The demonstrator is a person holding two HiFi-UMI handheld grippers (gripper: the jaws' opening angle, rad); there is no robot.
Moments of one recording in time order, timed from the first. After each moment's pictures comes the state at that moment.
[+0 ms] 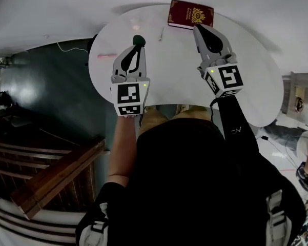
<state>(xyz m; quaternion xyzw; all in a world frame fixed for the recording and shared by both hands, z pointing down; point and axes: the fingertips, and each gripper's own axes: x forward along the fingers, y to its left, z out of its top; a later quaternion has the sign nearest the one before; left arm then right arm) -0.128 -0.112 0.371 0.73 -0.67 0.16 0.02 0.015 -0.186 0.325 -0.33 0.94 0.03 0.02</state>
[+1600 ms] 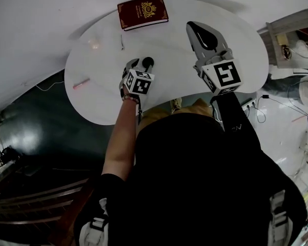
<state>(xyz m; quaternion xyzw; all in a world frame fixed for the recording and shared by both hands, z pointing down) -0.023 -0.141 0.619 0.78 -0.42 0.44 0.15 0.133 -0.177 0.341 -0.47 0.88 0.02 -0.03</state>
